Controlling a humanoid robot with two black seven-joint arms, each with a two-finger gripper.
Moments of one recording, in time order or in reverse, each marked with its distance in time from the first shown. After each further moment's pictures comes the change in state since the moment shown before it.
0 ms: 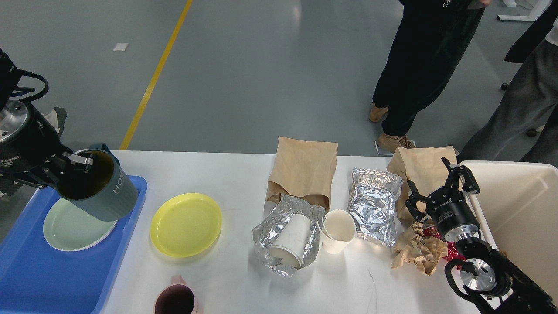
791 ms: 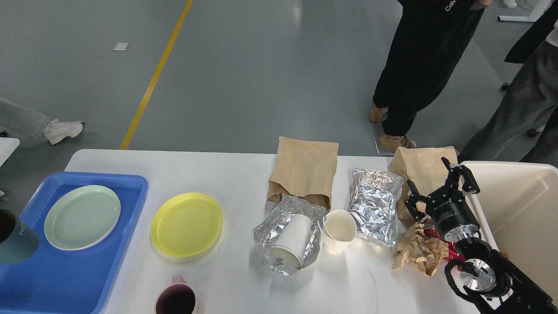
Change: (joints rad) left arm 1.220 0.299 -0.448 1.183 0.243 -0.201 -0.232; right arm 0.000 0.000 0.000 0.000 0.001 0.000 0.000
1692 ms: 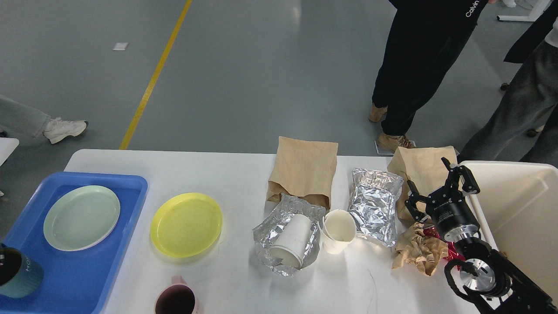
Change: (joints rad) left arm 0.397 -0.087 -0.157 0.267 -0.014 0.083 -0.096; right arm 0.000 0.001 0.000 -0.001 0.000 0.000 0.000
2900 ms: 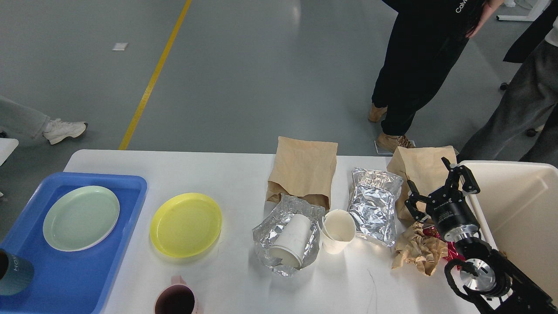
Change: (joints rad) left arm -0.090 0.116 0.113 -0.244 -0.114 0.211 -0.004; right arm 0.000 0.000 0.000 0.001 0.000 0.000 0.000
